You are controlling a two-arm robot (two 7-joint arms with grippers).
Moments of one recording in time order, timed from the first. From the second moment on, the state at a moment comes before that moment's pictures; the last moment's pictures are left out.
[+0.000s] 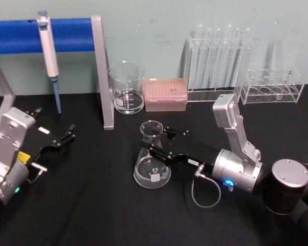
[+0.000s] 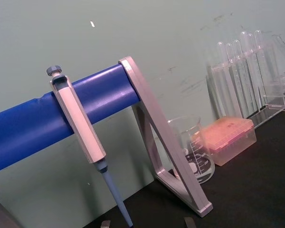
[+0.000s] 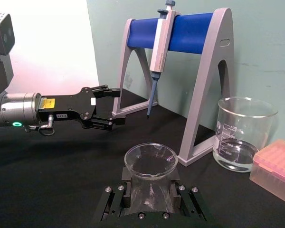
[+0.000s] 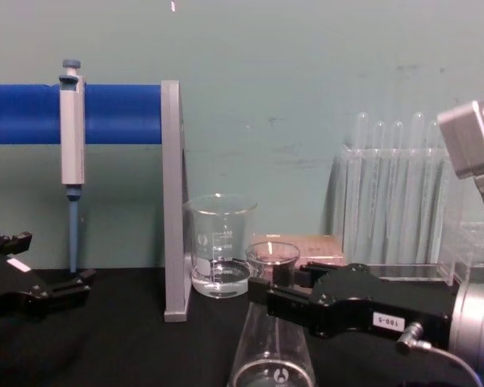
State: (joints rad) left arm -0.20 0.60 0.45 -1.41 -0.25 -0.12 0.03; right arm 0.38 0.35 -0.54 -1.26 0.45 -0.07 0.63
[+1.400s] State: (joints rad) left arm -0.20 0.60 0.45 -1.41 -0.25 -0.12 0.03; right arm 0.37 0.35 -0.54 -1.27 0.45 -0.06 0.62
